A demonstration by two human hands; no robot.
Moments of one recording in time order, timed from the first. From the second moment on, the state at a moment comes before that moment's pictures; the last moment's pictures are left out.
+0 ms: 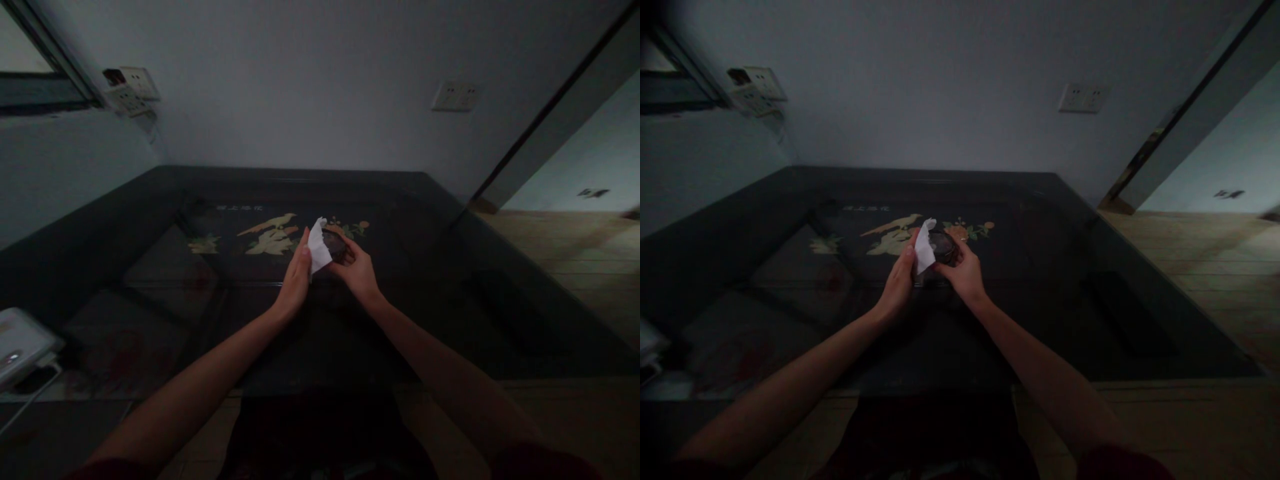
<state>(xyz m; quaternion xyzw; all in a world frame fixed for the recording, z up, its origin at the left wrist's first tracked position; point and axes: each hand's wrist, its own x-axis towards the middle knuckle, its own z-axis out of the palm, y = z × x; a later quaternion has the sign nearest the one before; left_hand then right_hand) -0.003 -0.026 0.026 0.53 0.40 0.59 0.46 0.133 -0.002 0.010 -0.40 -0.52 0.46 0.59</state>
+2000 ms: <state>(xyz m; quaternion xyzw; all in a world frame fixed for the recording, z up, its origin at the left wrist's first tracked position) -0.005 -0.010 0.013 0.41 0.41 0.65 0.49 0.120 -0.020 0.007 -0.40 -0.55 0.48 0.56</state>
